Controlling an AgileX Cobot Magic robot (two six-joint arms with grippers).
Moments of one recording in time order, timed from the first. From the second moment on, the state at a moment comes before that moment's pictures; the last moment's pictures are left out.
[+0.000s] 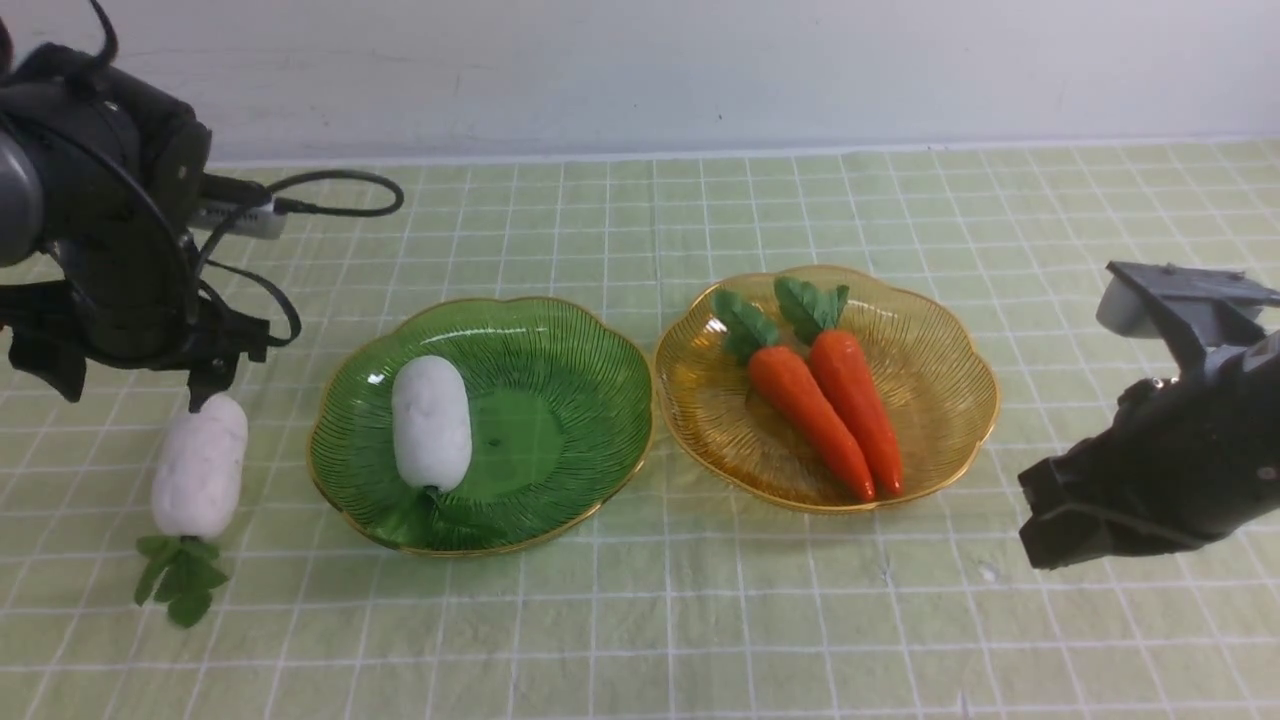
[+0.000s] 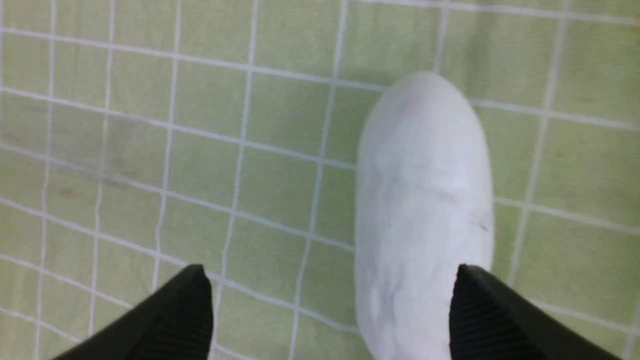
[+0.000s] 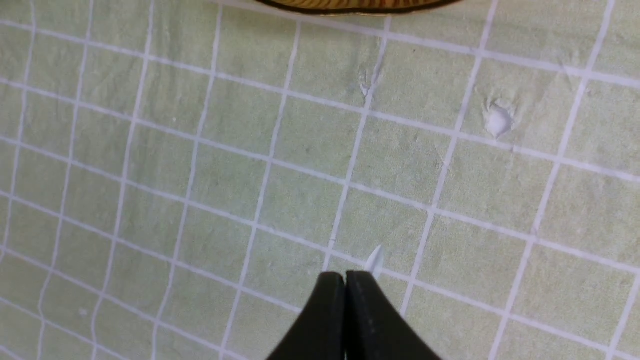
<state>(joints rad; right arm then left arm) 0.17 1.39 -0.97 0.44 1.04 -0.26 -0.06 1.90 -1.46 0.51 1.06 -0.44</state>
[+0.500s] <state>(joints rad) 0.17 1.39 -0.97 0.44 1.04 -0.26 -0.06 2.02 -1.50 0.59 1.09 -0.47</state>
